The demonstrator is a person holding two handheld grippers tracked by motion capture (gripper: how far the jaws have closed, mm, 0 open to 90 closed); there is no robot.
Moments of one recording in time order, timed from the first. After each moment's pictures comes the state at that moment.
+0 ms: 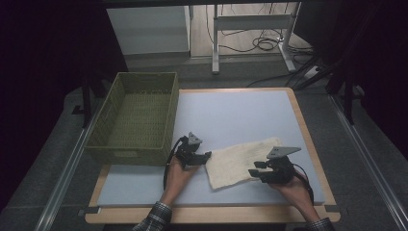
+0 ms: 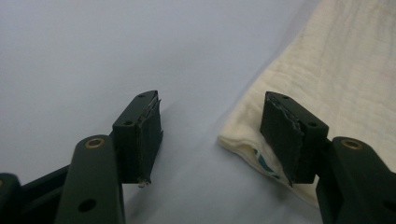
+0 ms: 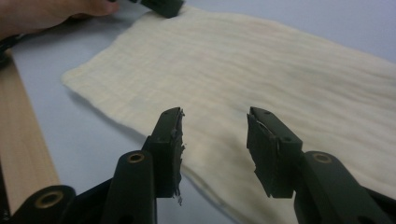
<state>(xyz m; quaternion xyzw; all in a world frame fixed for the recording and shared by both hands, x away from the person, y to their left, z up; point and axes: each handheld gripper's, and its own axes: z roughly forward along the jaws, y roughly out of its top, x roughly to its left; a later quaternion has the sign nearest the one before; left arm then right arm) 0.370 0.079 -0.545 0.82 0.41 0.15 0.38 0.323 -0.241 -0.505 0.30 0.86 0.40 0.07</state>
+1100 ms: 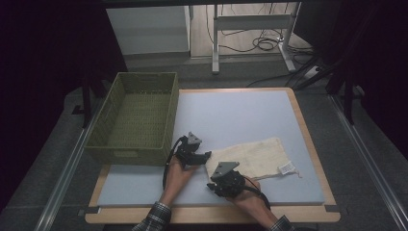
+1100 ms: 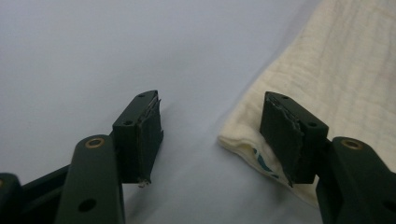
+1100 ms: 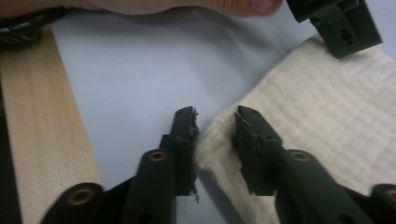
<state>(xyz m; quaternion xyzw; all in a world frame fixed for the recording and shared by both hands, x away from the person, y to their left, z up) 0.370 0.080 -0.545 0.82 0.41 0.15 0.38 0.287 -0.102 -0.526 0.20 0.92 0.33 0.10</state>
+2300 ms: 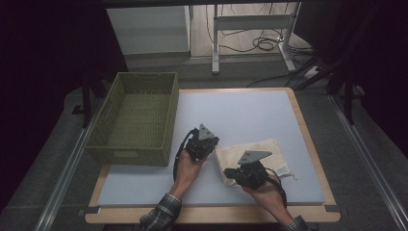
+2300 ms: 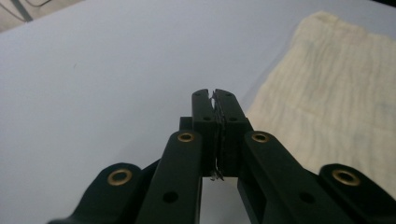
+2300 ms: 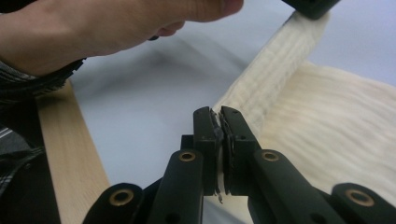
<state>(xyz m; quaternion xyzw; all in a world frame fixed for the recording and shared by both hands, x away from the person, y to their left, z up) 0.373 0.038 -0.501 0.81 0.35 0.19 0.43 0.301 -0.166 -0.495 0.27 0.86 0.42 0.07</state>
